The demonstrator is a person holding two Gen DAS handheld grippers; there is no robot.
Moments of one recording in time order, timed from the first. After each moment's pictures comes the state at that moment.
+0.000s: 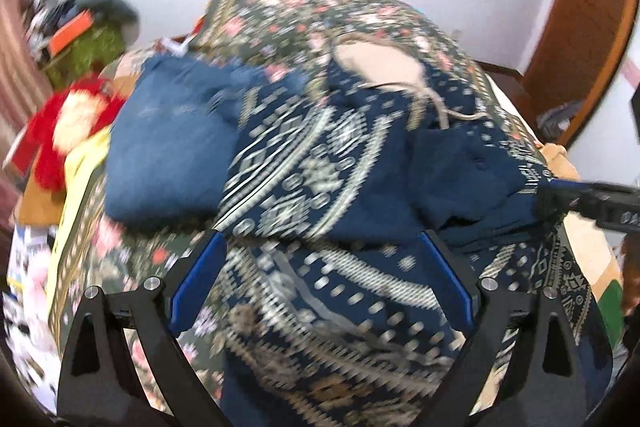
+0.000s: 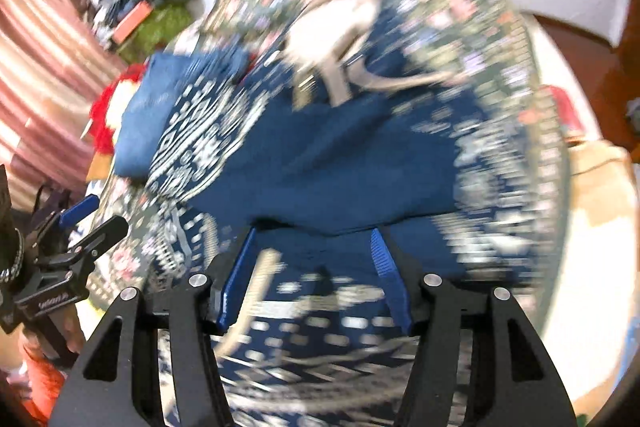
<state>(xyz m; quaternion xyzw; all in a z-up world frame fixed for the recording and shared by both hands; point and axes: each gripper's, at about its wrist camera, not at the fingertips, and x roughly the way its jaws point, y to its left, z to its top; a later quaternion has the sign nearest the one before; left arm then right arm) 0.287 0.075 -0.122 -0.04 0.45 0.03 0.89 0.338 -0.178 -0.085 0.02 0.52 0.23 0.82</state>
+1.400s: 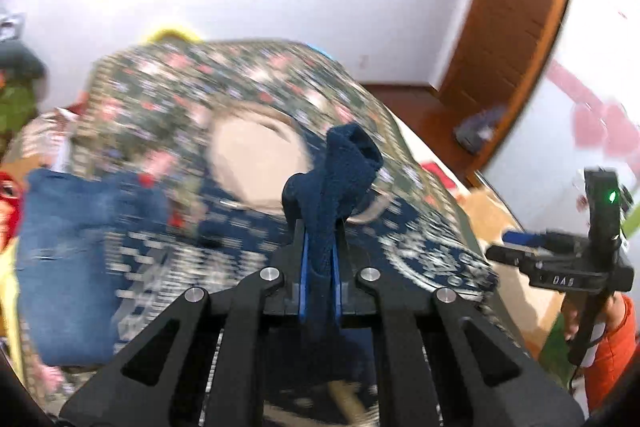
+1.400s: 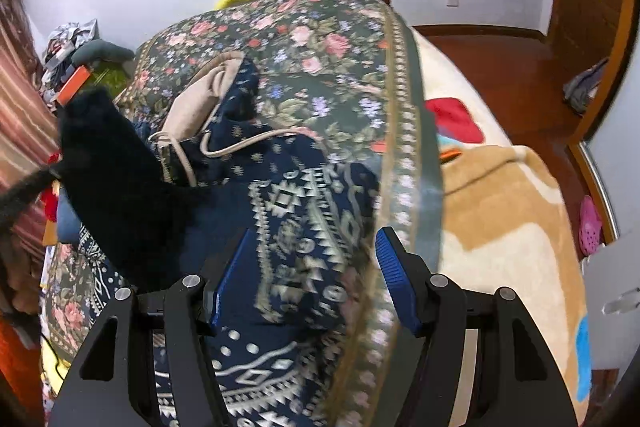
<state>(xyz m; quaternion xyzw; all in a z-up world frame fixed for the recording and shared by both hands) 0.389 0.039 -0.077 -0.05 0.38 -0.11 0.92 0.378 -0.232 -0.097 0.05 0.50 0.16 0.85</state>
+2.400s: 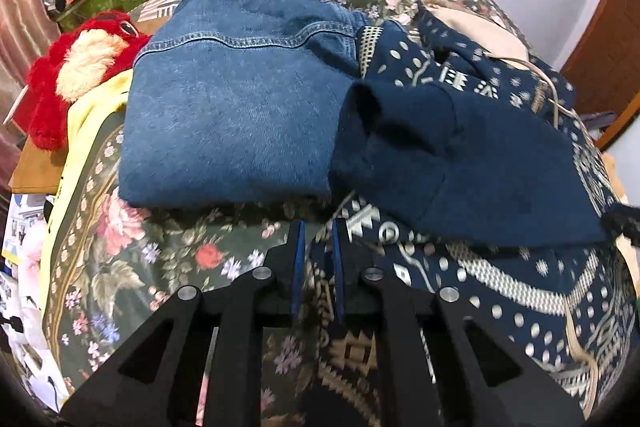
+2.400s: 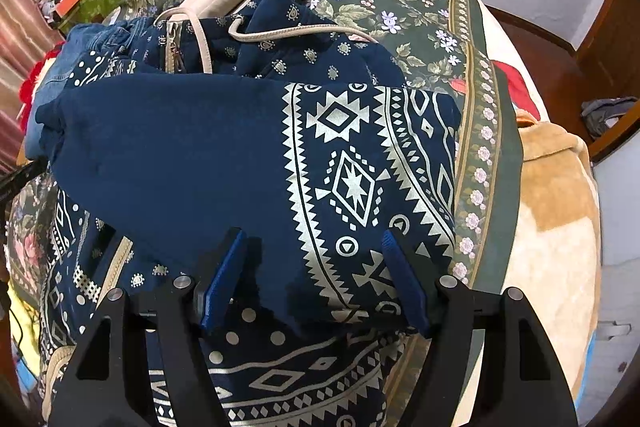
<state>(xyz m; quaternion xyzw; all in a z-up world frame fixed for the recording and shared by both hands) 0.306 0.182 -0.198 -0.08 0.50 0.08 0.86 0.369 -0.174 -0.150 -0.06 0.58 0.17 0.80</state>
